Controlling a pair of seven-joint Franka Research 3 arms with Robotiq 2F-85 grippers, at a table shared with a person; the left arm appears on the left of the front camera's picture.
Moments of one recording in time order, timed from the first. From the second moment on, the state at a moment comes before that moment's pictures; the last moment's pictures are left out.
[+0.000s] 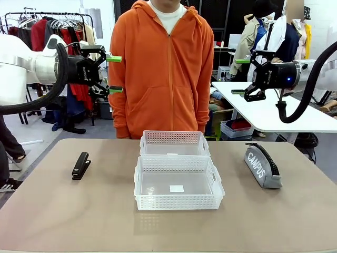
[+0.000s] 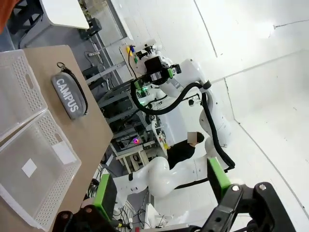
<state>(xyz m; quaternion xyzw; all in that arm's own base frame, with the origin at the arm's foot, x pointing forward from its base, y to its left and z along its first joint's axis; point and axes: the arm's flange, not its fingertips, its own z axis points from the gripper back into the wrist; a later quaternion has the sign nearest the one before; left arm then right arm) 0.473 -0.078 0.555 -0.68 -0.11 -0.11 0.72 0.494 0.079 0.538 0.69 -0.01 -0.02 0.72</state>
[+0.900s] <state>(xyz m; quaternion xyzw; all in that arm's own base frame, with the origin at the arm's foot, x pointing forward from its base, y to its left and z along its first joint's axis) 0.473 -0.080 0.554 -0.68 -0.11 -0.11 0.72 0.494 0.080 0.537 0.69 -0.01 -0.02 0.72</state>
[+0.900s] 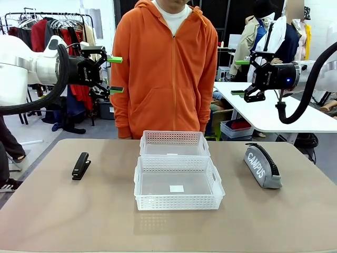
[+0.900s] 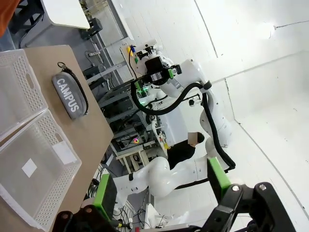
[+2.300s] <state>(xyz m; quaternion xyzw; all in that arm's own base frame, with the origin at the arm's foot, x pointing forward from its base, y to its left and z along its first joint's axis) 0.473 -0.079 0.554 -0.68 -0.11 -0.11 0.72 0.494 0.080 0.537 0.69 -0.01 -0.02 0.72</state>
